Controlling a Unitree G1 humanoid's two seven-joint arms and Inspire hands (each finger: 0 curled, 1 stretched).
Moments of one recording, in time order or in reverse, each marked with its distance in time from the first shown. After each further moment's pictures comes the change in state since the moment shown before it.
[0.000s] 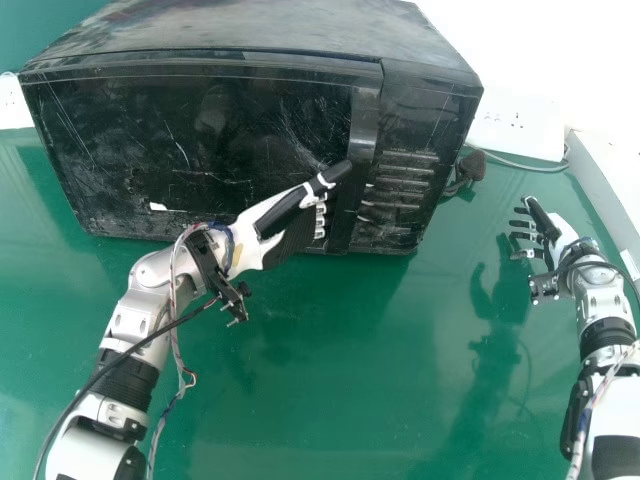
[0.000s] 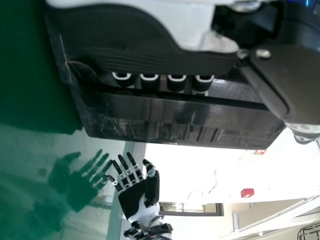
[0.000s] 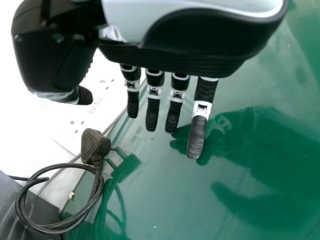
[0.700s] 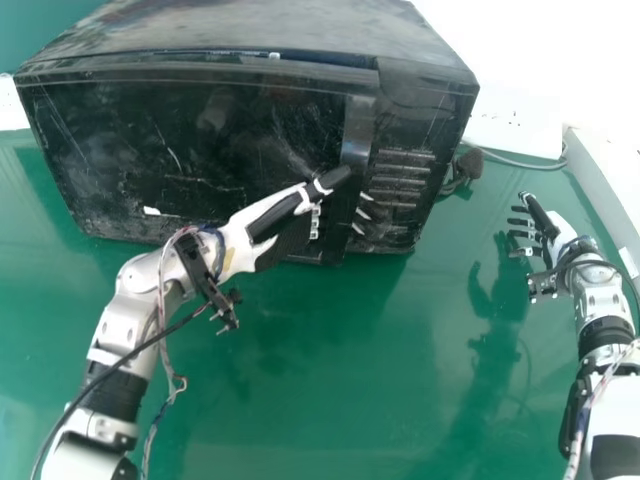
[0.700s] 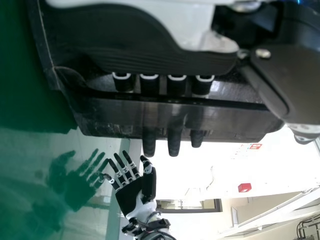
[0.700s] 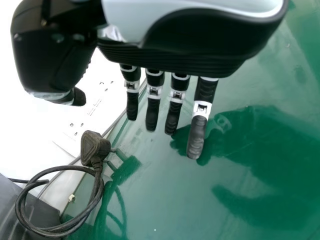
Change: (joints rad) left arm 0.075 0.031 -0.008 -0.185 0.009 0.059 0.007; right arm -0.006 0.007 0.000 -0.001 0.002 0.000 -0.007
